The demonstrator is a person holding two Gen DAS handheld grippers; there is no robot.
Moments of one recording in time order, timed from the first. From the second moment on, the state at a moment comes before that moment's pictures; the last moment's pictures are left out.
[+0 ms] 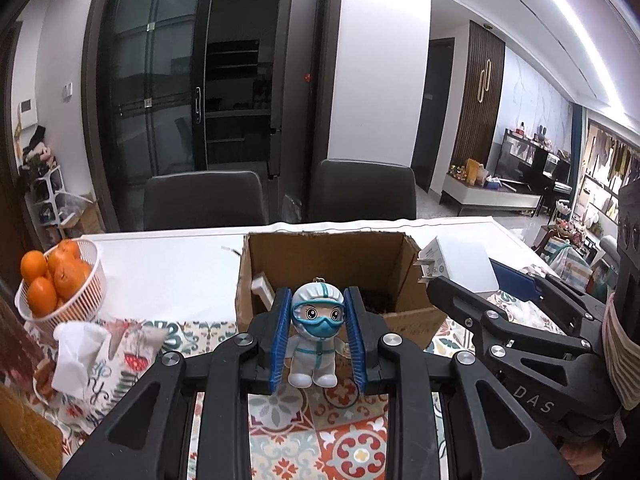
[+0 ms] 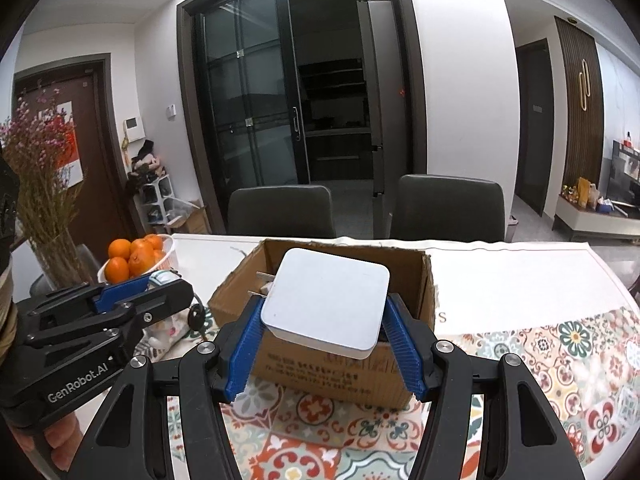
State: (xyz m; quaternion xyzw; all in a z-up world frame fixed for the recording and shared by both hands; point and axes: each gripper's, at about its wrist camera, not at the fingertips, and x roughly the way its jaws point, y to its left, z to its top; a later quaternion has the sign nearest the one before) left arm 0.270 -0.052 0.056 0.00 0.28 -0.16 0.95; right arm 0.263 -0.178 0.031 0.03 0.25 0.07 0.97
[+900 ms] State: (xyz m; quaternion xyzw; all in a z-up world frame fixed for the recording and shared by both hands) left arm 0.365 -0.078 0.041 0.03 0.33 -0.16 0.93; right arm 0.349 -0.194 0.018 0.01 0.31 0.06 0.95
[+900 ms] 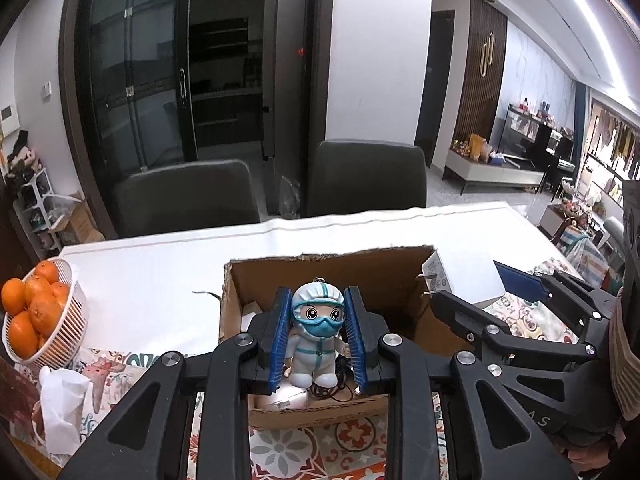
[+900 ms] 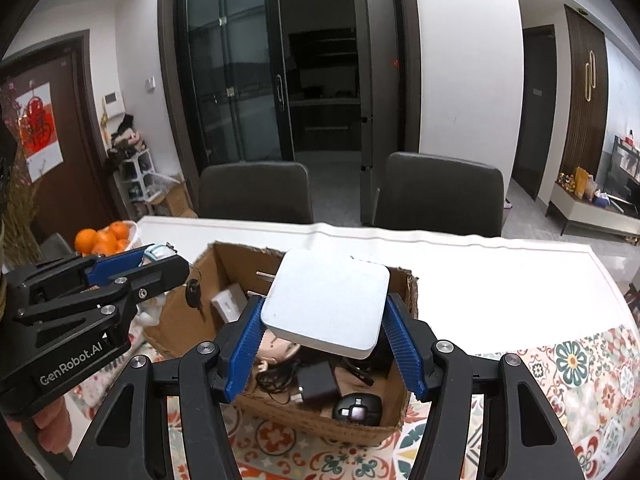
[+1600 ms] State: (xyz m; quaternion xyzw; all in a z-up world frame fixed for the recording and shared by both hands) left arm 0.392 -0.086 -0.008 0.02 0.40 -0.15 0.90; right arm 0.373 -0.197 -0.023 0.00 0.37 0.05 0.93
